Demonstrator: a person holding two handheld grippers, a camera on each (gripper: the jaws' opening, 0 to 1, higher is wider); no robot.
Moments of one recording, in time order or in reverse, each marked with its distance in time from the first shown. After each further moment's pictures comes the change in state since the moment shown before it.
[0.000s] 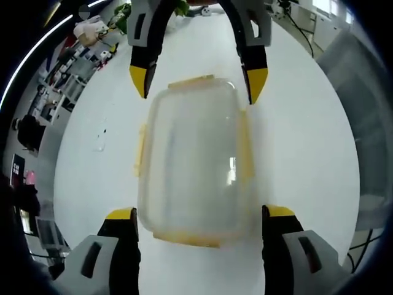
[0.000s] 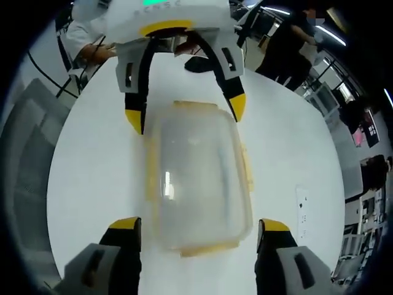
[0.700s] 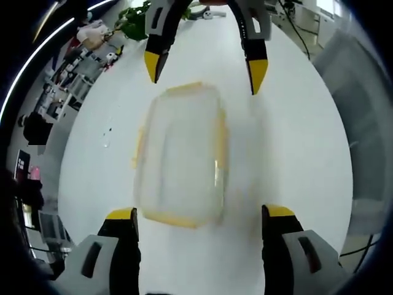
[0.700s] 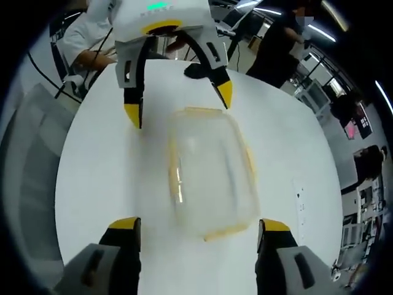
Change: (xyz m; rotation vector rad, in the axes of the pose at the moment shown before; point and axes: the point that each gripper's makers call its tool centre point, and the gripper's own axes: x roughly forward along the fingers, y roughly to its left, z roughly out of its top) left arm -0.024 -0.022 -0.002 -0.033 -0.014 0.045; right arm -0.023 0.025 -0.005 0.057 -0.025 -0.043
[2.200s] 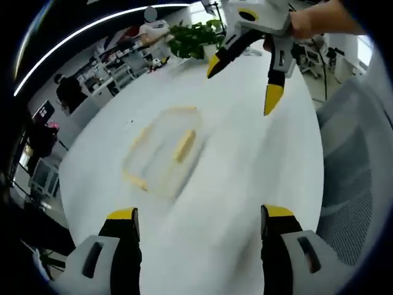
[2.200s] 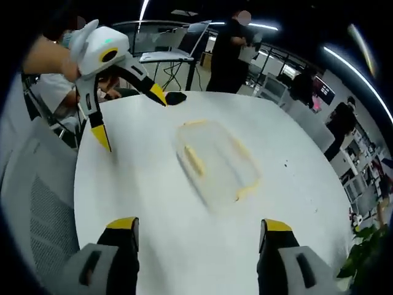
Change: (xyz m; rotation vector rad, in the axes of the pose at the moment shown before) left arm -0.050 -0.076 -0.006 -0.338 -0.204 0.148; right arm -0.042 0.062 -0.024 0.321 -0.222 -0.152
